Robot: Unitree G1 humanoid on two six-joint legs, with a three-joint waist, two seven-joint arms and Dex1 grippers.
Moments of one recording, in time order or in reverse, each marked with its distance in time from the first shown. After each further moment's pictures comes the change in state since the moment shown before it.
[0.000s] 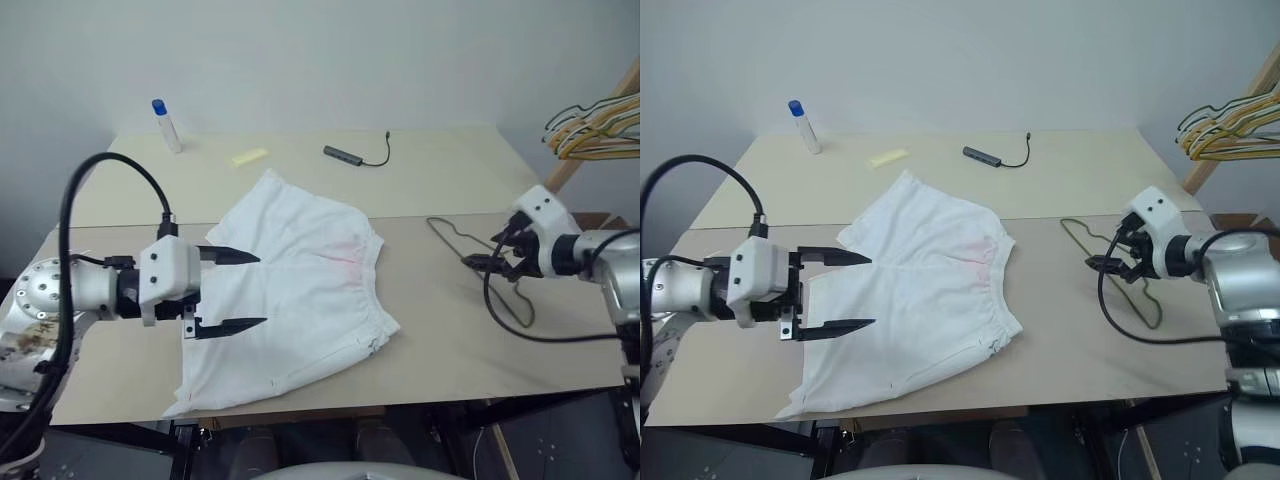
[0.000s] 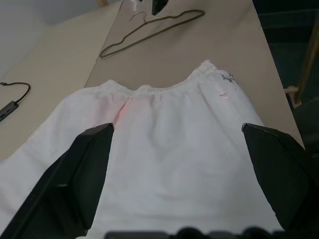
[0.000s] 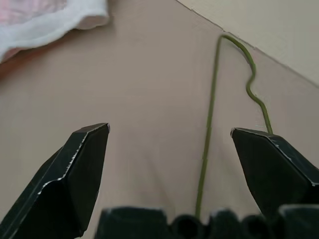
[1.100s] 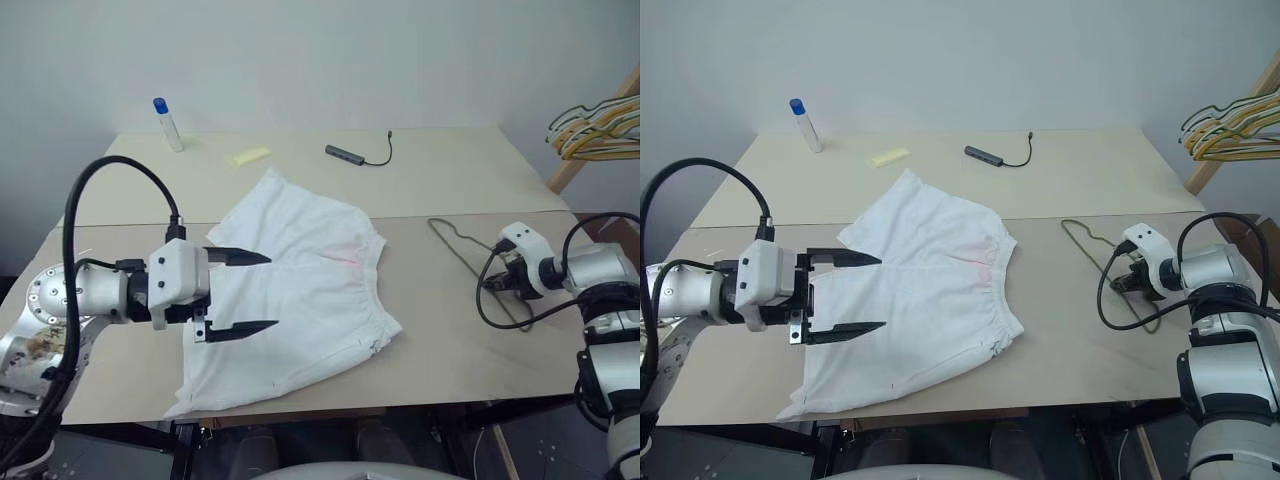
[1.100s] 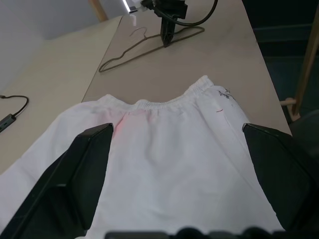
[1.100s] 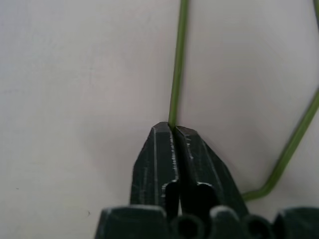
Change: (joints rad) left arm 0.007 -0.037 -0.005 -0.042 -0.018 0.001 0.045; right arm -0.256 0.117 0.196 0.711 -0.295 -0.239 0.122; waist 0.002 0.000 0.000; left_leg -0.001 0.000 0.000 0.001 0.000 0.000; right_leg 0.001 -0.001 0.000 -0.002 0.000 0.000
